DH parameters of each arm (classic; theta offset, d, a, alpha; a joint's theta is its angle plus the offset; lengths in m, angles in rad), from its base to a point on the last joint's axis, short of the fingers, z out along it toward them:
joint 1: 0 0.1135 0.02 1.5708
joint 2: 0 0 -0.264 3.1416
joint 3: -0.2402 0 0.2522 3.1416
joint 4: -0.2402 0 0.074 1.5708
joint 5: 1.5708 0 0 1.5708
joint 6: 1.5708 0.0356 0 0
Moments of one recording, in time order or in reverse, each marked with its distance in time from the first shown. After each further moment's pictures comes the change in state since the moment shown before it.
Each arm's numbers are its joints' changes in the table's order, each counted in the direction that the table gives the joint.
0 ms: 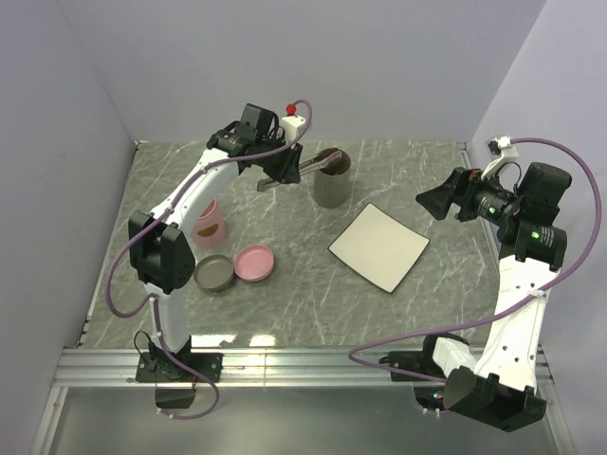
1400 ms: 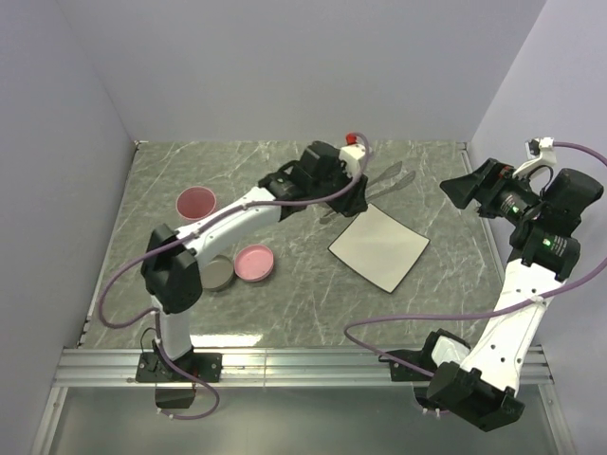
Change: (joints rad) left arm -0.352 0.098 0.202 0.393 -0.130 -0.265; right arm -0.190 0.019 0.000 0.082 -0.026 0.180
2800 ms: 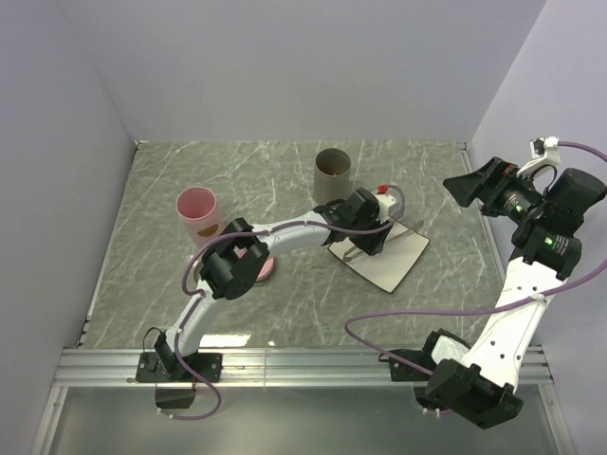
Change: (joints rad) left arm -0.137 -0.428 -0.079 0.109 -0.131 -0.059; right arm -0.026 -0.006 0.005 0.034 -0.027 0.023
